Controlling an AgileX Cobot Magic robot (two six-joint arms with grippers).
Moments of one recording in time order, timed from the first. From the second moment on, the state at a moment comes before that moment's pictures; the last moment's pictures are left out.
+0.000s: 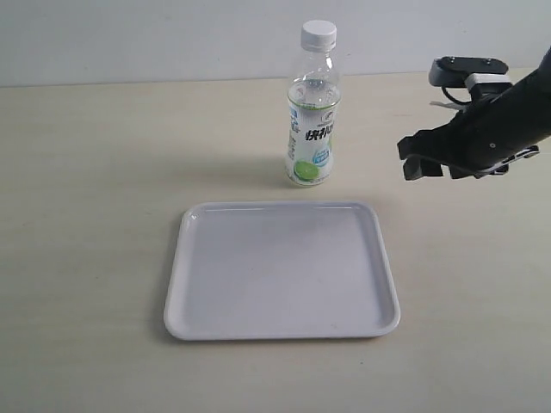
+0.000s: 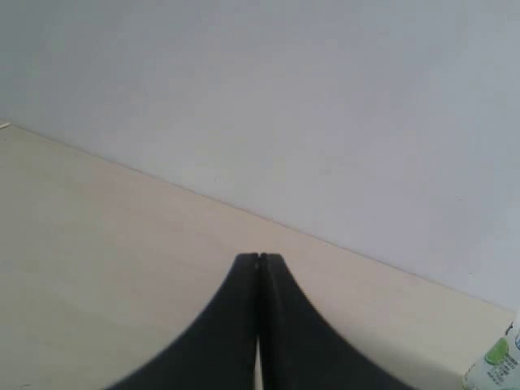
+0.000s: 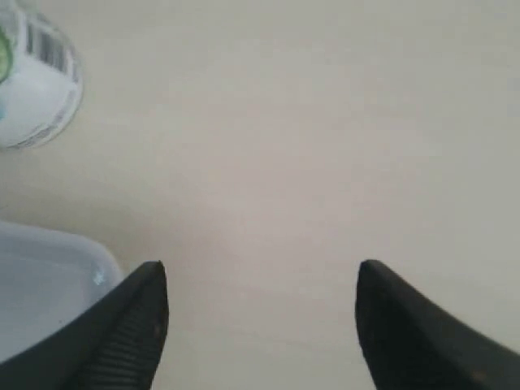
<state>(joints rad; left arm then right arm) 0.01 0.01 0.00 0.08 0.10 -0.44 -0.02 1.81 -0.98 0.45 0.41 -0.37</state>
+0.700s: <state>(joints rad) 0.01 0.01 0.00 0.08 0.10 -0.44 0.02 1.75 -0.98 -0.14 0.39 0.09</state>
